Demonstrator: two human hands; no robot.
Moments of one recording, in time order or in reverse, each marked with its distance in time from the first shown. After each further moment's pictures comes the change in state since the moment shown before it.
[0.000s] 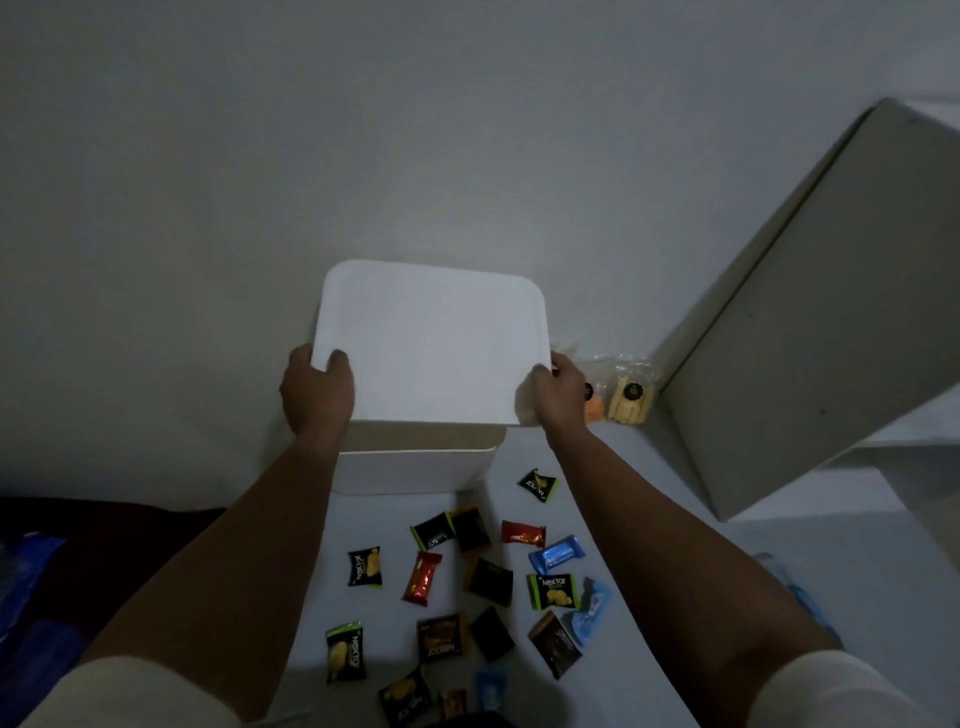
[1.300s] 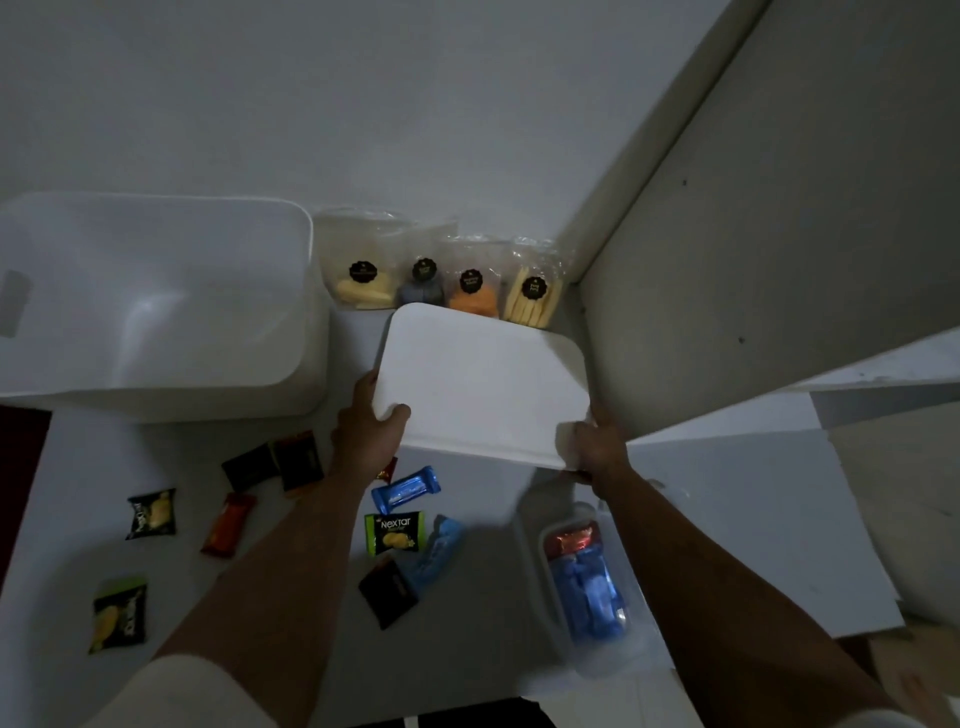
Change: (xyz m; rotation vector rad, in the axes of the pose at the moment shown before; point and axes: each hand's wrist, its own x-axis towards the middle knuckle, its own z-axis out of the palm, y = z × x) left_hand -0.191 -0.119 0.257 0.243 -0.688 -0.176; right_hand 0.099 0.257 -0.240 -0.084 -0.069 0.689
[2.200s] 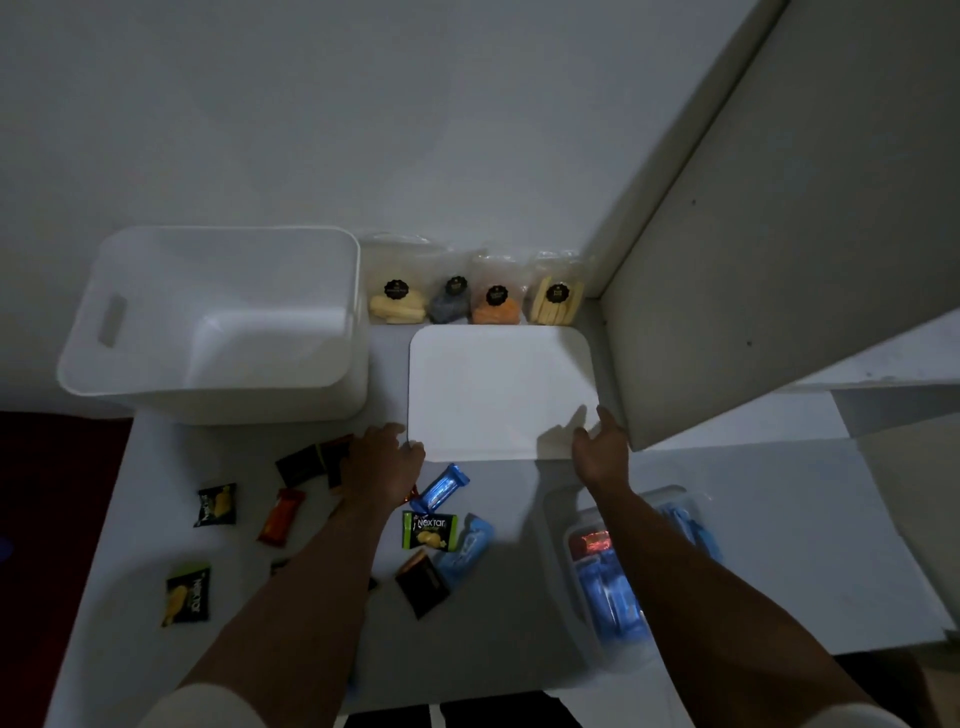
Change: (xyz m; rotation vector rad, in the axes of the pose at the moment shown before) left_hand -0.037 -0.017 -0.024 0.471 0.050 0.011; right_hand -0.029 0.013 0.024 -0.311 0.130 -0.352
